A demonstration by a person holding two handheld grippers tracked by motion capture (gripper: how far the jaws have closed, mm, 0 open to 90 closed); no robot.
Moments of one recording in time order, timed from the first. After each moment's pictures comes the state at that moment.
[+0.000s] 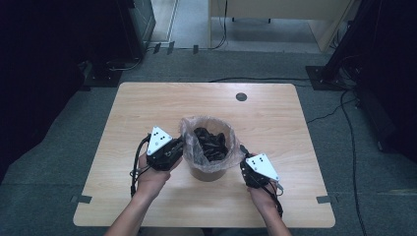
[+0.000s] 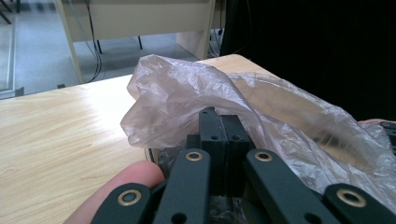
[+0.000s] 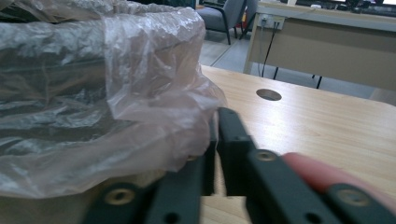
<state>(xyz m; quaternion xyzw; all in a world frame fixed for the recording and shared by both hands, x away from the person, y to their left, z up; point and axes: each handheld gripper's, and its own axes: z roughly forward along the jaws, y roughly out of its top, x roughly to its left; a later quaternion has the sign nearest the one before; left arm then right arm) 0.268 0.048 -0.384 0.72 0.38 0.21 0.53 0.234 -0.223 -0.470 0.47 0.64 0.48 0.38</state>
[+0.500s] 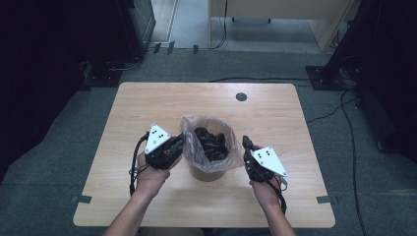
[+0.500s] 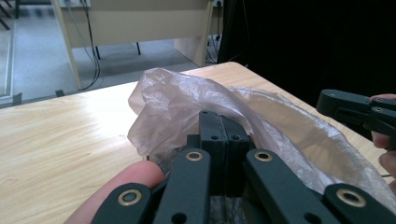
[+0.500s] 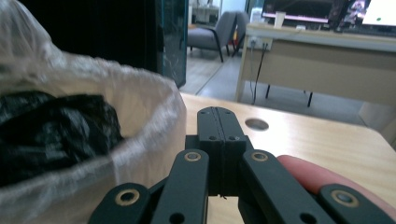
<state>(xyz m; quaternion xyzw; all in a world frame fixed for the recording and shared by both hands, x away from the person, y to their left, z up) 0.267 0.050 -0.376 0.72 0.38 0.21 0.54 0.234 -0.229 -0.435 0.47 0.61 0.50 0.40</state>
